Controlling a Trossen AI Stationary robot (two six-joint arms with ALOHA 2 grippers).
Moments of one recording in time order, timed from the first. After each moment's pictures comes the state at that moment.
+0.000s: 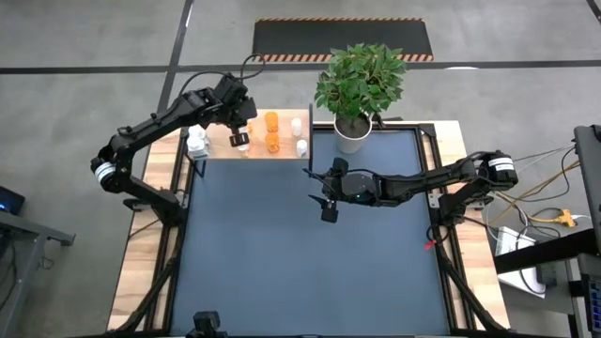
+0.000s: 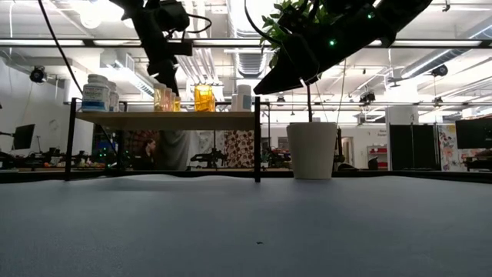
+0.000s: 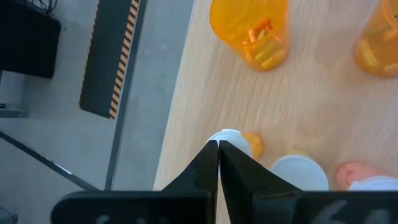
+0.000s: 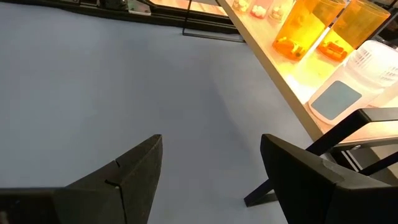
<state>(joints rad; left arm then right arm) 0.72 1.41 1.37 -0.86 -0.19 0.63 0.01 1.54 0.85 0.24 0.32 -0.12</state>
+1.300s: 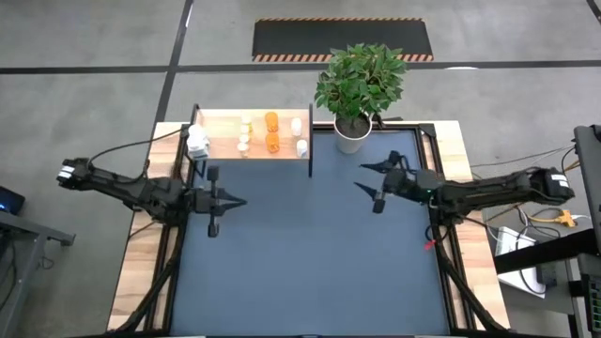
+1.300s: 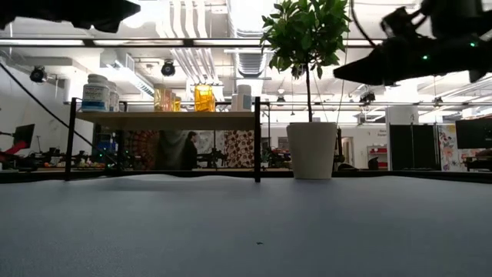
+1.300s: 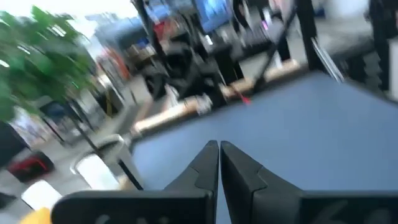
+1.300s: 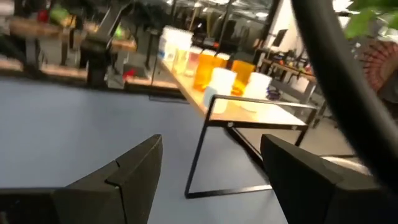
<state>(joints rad) -0.26 0.53 0.42 0.05 -0.28 0.37 -0.11 0.90 0.19 0.68 0.21 -0.28</state>
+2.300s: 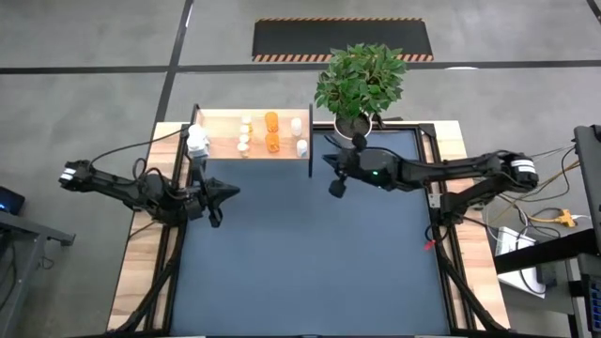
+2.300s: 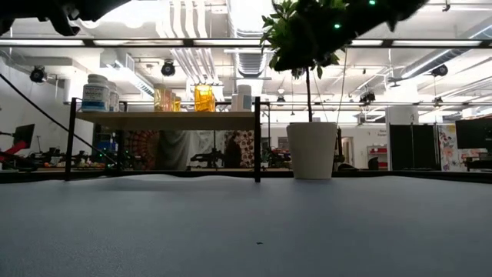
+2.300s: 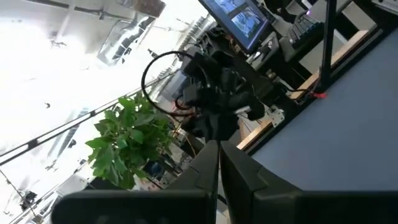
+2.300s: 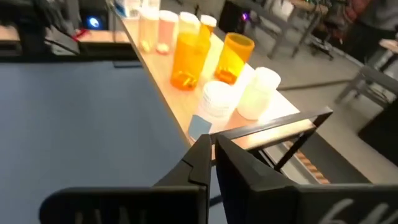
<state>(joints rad) -0.26 0.43 0.33 0.30 -0.37 0.93 -0.11 1.35 0.84 0.19 0.38 -0.12</state>
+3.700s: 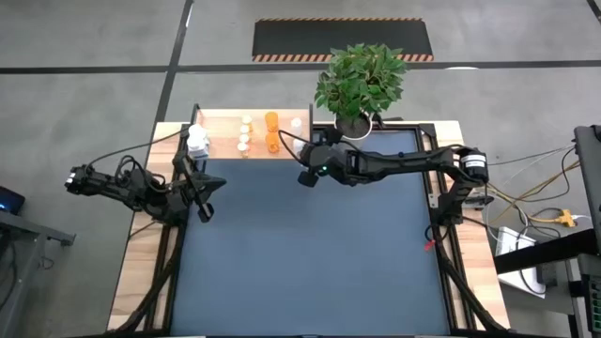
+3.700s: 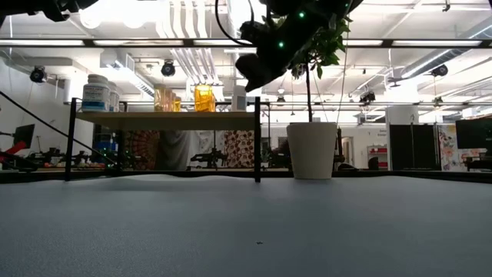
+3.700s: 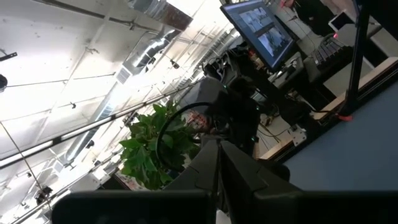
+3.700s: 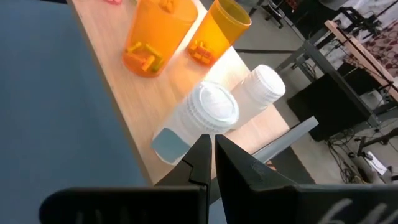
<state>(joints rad) -0.26 0.33 0.33 0.25 -0.39 0.92 -0.13 1.76 1.32 -0.14 0.63 -0.20</state>
